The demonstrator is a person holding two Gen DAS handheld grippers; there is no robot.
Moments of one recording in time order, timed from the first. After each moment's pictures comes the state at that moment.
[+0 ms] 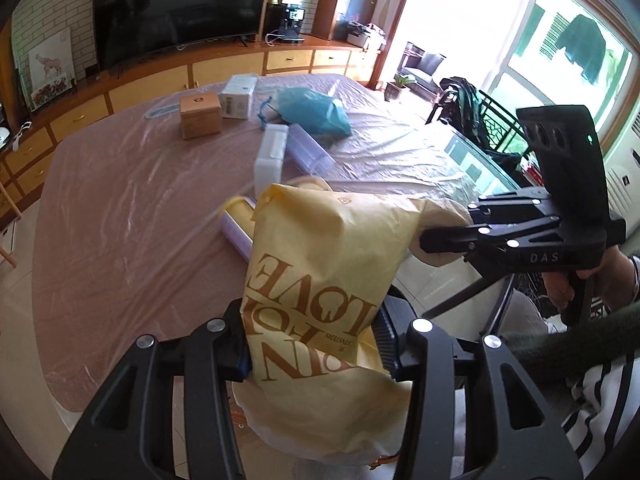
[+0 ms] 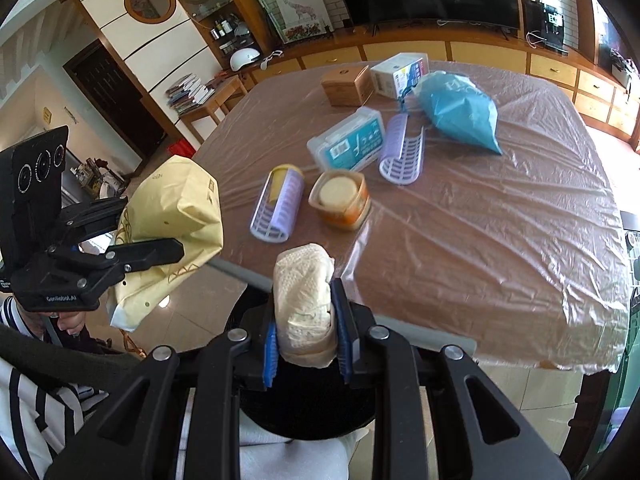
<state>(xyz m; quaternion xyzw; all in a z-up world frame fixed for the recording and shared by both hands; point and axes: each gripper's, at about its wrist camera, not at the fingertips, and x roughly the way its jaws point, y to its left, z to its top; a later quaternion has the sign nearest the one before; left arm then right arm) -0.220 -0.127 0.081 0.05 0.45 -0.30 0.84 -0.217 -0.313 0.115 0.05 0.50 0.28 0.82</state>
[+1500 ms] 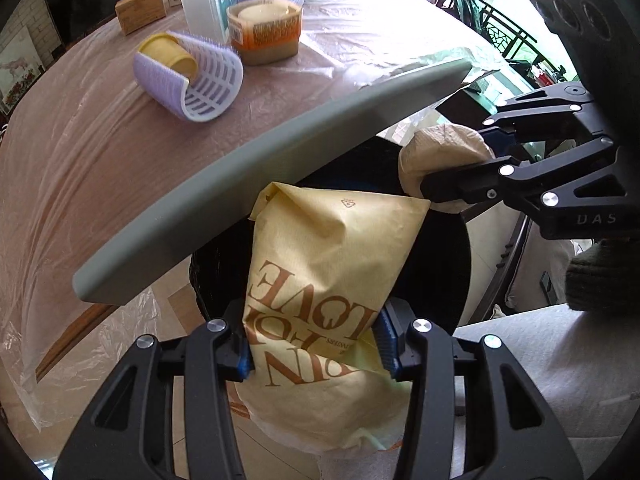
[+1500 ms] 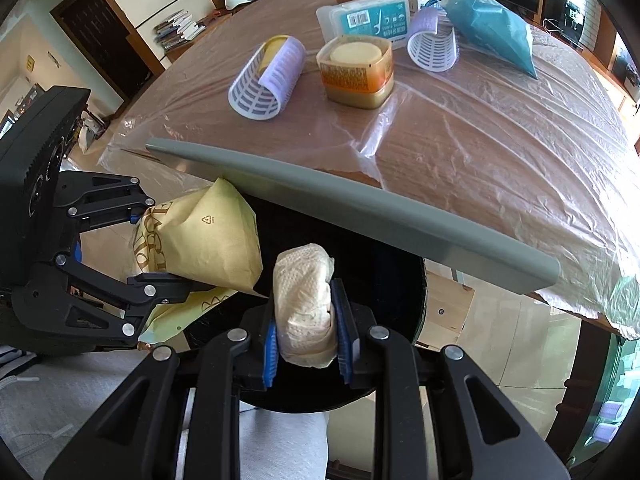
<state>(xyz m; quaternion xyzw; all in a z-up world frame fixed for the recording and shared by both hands) -0.241 -0.163 -0.032 0.15 0.55 -0.29 0.77 -0.247 -0.278 0.038 -0.03 0.57 0.26 0.78</state>
